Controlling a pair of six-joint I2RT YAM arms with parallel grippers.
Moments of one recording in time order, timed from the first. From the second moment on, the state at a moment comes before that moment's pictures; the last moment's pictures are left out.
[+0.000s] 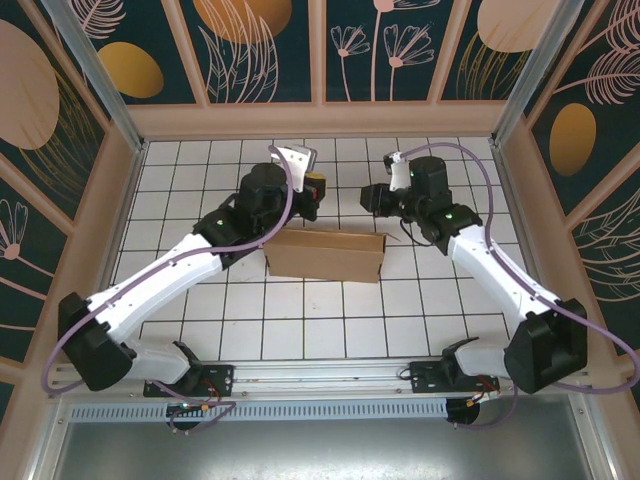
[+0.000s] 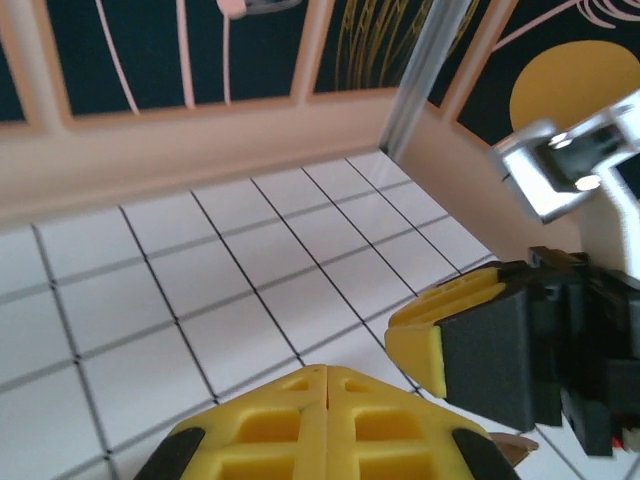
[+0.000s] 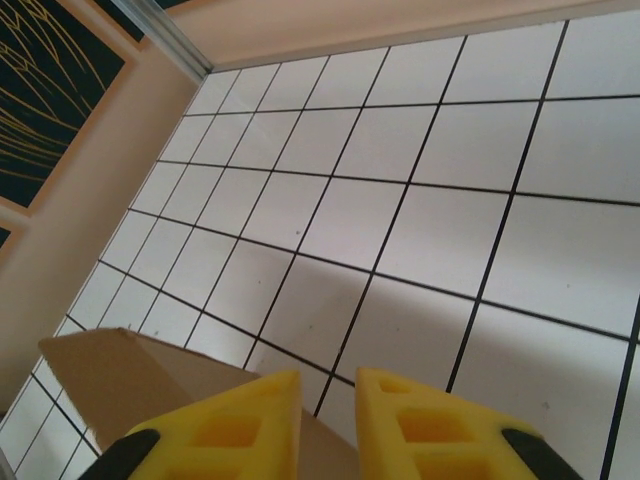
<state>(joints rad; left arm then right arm) -0.80 1.38 1.24 -0.17 -0.07 -0.35 0.42 1.27 1.04 -0.28 -0.36 0.38</state>
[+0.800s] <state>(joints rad) -0.80 1.41 1.12 -0.11 -0.09 -0.60 0.81 1.17 0.84 -0.34 0.16 0.38</state>
